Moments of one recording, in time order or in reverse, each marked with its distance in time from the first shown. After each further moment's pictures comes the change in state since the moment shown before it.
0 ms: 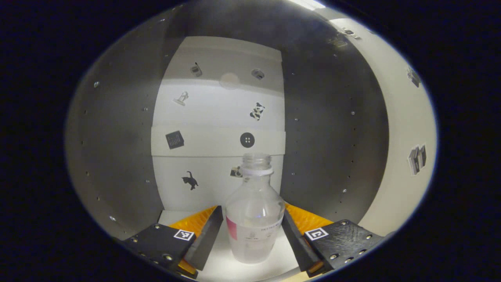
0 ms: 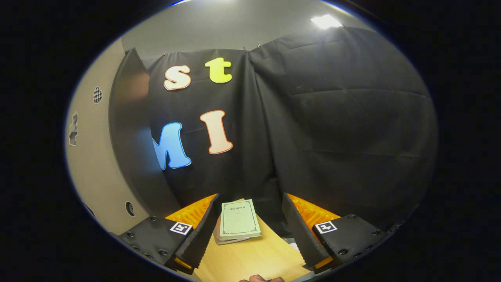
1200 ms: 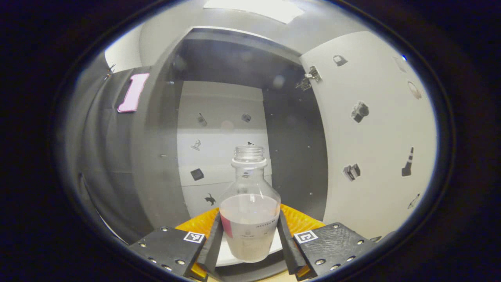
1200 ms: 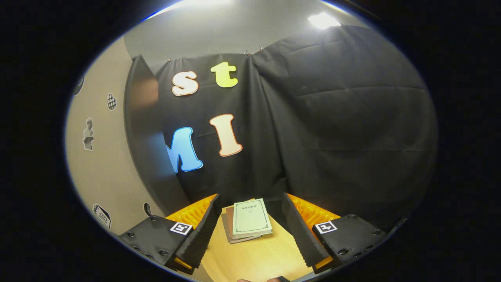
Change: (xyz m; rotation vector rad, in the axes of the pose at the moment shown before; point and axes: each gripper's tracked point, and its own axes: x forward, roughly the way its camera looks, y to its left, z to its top) left arm -0.185 0.013 0.070 0.164 -0.157 -0.053; right arm -0.045 0.019 0.004 0.017 -0.027 0.056
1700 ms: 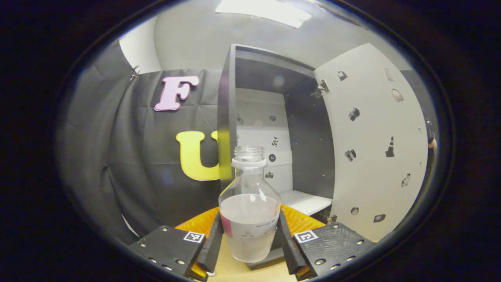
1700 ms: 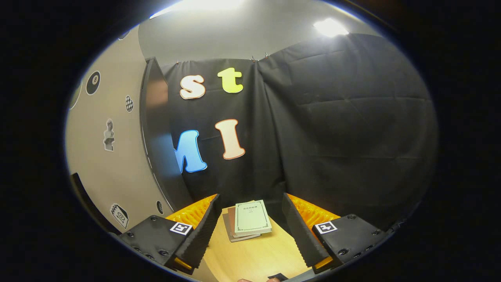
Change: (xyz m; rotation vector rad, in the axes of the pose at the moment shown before) left arm -0.150 0.077 -0.044 -0.022 -0.024 0.135; right arm -0.041 0.026 0.006 -0.012 -0.018 0.004
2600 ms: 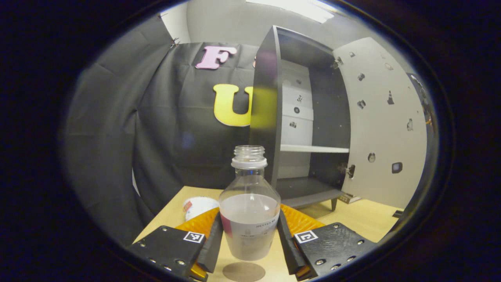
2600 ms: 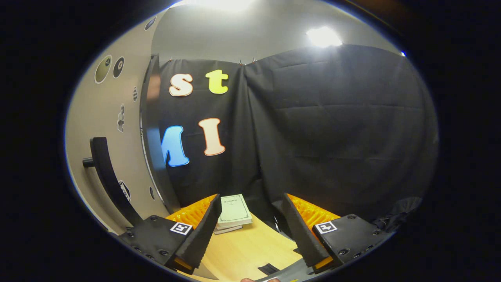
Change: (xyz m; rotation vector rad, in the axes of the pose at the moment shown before) left arm -0.086 0.040 -0.253 -0.135 0.193 0.120; right arm -0.075 -0.012 -0.032 -0.054 -0.025 -0.231
